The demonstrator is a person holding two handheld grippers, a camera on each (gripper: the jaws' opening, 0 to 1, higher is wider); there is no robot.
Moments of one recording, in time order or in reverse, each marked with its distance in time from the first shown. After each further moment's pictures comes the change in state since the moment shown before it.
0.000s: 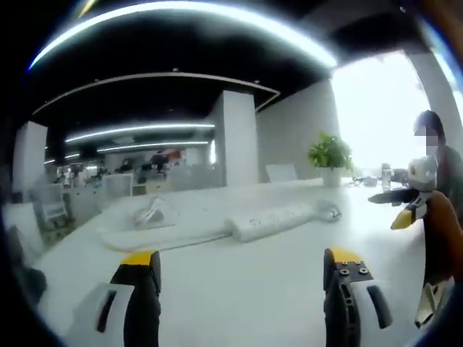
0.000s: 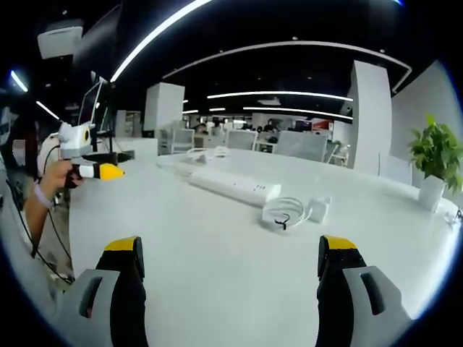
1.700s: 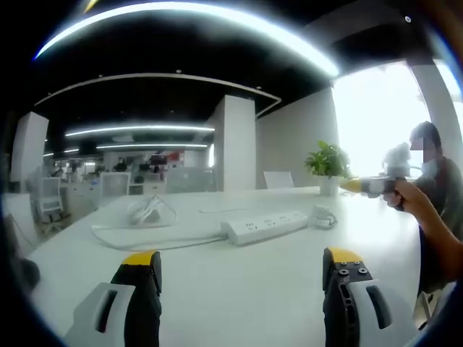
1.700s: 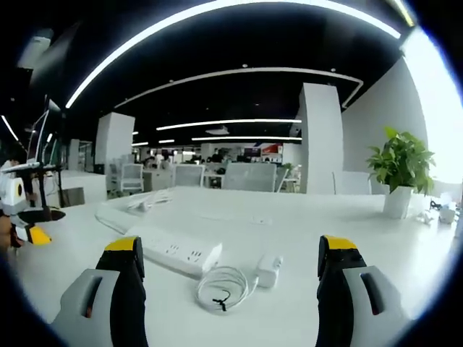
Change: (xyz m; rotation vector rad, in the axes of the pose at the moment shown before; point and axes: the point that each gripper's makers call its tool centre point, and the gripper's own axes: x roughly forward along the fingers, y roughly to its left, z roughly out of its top) left arm 0.002 -0.004 0.001 -0.045 -0.028 -0.021; right arm 0.044 -0.098 0.075 0.086 -0.184 -0.343
